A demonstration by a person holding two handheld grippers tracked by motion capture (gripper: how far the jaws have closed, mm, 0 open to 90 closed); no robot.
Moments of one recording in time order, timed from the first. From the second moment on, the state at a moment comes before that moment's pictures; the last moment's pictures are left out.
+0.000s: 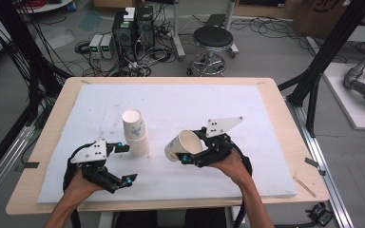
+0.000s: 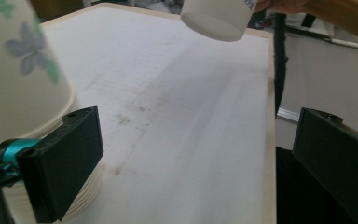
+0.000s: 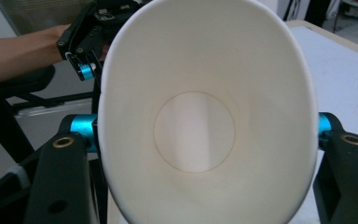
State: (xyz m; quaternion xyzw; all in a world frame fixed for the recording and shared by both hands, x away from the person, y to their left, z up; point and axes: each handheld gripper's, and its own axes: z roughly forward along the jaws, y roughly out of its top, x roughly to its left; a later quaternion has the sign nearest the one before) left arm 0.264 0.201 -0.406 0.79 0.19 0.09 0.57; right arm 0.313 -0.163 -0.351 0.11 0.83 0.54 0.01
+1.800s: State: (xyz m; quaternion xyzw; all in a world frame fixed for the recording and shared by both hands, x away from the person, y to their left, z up) left arm 0.278 0.255 -0.463 0.73 0.37 0.20 0.54; right arm 0.372 -0.143 -0.353 0.24 0.92 0.30 0.10
